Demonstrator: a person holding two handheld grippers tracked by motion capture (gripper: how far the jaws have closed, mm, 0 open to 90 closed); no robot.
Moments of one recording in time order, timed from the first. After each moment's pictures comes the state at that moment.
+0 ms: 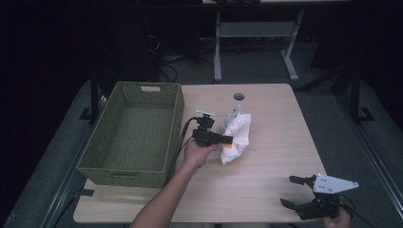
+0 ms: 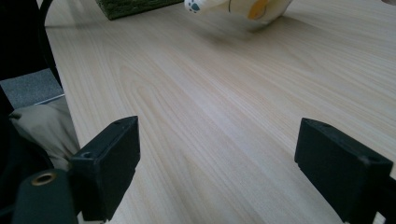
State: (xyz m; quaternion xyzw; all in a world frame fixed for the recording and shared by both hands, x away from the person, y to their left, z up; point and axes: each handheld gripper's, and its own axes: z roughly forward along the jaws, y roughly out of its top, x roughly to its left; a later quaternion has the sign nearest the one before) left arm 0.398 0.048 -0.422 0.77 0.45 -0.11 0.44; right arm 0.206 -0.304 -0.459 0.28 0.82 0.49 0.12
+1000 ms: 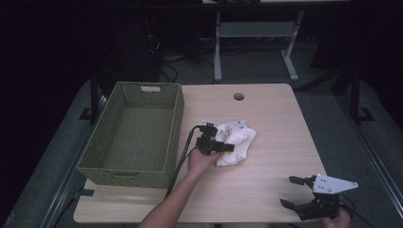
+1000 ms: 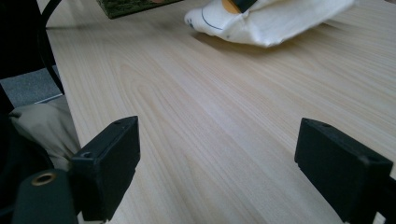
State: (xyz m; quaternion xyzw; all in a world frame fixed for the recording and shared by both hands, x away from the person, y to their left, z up) left arm 0.388 0.038 -0.450 0.78 0.46 -0.08 0.42; right arm 0.206 -0.303 -0.459 0.28 0.82 0.49 0.12
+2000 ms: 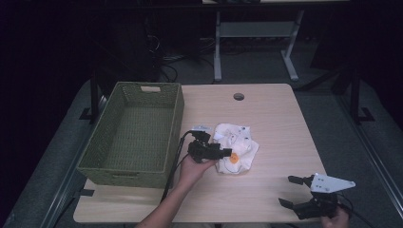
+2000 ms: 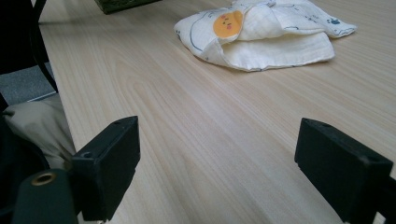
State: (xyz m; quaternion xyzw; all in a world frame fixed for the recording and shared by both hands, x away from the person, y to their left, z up) left arm 0.353 0.063 -0.435 0.78 0.41 -0.05 0.47; right arm 0.208 -0.299 -0.461 0.29 0.82 0.48 0.12
